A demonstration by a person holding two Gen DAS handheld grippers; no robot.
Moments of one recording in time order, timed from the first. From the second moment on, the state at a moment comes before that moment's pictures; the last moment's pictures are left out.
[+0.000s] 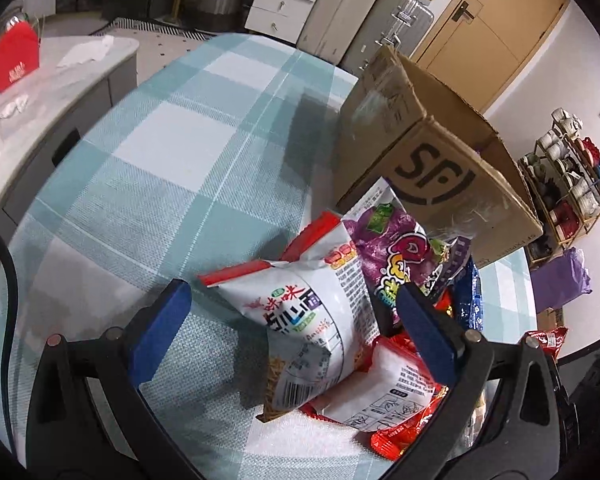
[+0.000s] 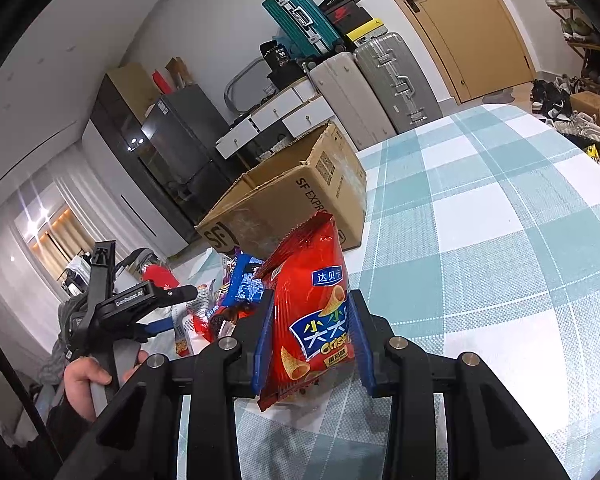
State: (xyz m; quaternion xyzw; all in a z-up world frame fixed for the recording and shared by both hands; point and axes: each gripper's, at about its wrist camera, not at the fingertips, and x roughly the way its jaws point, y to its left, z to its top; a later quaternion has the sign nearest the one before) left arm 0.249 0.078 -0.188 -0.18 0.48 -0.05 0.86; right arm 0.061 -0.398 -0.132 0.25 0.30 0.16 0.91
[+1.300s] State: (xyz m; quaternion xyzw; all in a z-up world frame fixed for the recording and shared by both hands) left arm 0.200 0.124 -0.167 -0.21 0.44 -0.10 0.87; right arm 0.060 -0.399 -0.131 0.25 0.30 0.15 0.91
